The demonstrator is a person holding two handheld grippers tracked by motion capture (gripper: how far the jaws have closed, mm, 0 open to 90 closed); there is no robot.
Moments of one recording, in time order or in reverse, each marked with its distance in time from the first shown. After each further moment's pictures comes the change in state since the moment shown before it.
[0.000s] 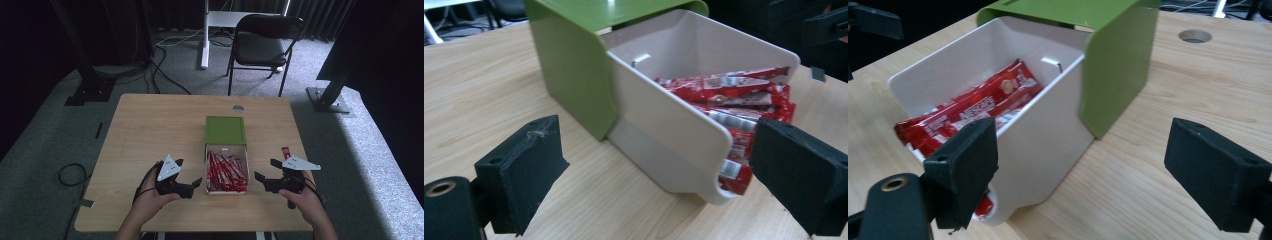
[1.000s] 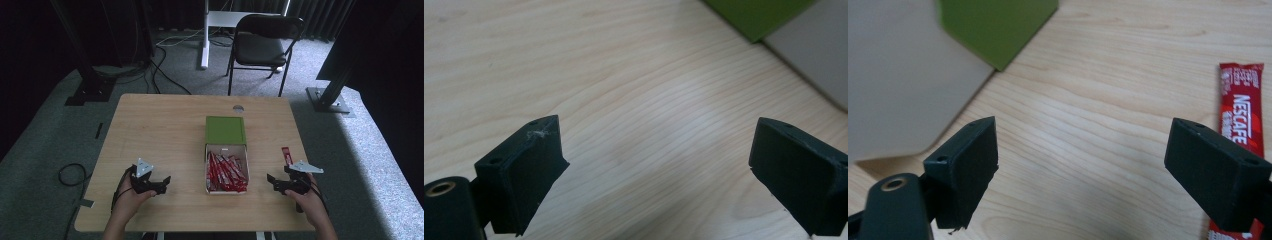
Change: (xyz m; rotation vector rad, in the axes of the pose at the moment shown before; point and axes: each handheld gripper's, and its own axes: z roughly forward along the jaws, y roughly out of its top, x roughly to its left) left arm 0.068 -0.061 -0.019 0.176 0.290 -0.133; right arm -0.050 -0.050 0.010 0.117 -0.193 0.103
